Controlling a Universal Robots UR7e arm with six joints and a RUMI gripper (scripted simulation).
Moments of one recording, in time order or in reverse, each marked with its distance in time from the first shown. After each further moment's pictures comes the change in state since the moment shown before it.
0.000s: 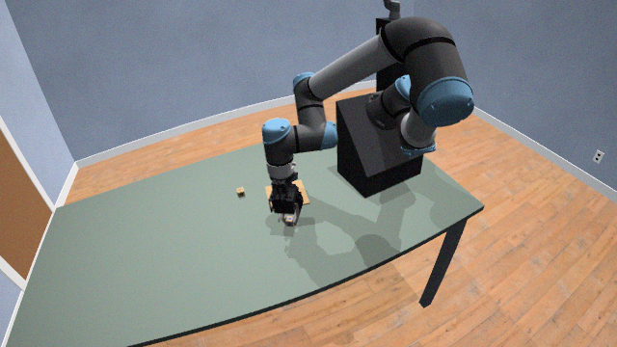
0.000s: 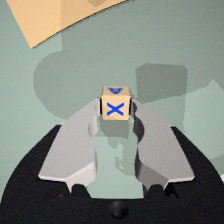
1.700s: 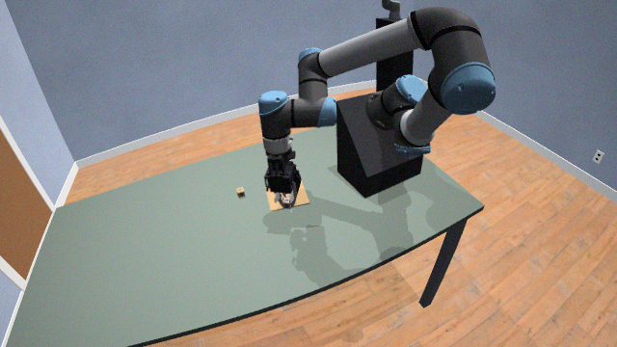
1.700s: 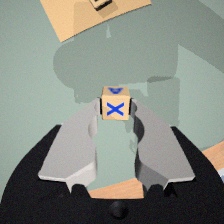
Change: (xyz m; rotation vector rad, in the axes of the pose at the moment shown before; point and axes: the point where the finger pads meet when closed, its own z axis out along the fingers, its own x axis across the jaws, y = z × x) arm -0.001 0.000 -0.080 -0.001 -0.004 0.001
